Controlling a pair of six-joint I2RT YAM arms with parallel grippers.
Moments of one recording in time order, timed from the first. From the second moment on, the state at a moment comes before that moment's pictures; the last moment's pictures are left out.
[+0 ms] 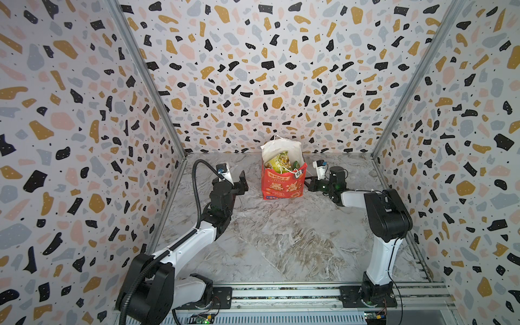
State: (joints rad) left arm -0.37 1.24 0.67 0.43 -0.31 -0.21; right arm 0.26 1.95 1.05 0.50 -0.63 0.35
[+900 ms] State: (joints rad) left arm -0.34 1.41 1.20 0.06 0.00 -0.05; right arm 0.21 1.81 1.61 -0.11 -0.51 0.21
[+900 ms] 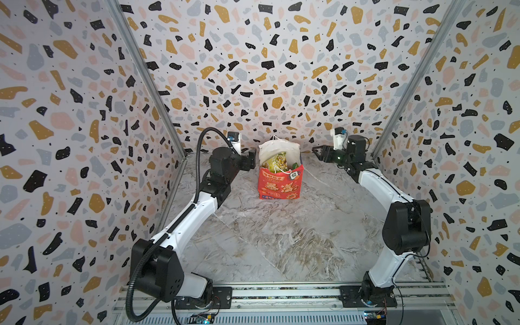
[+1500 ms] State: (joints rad) left arm -0.35 1.43 1.21 -0.02 0.07 0.00; right arm 0.35 2.33 2.46 -0.74 -0.36 -0.29
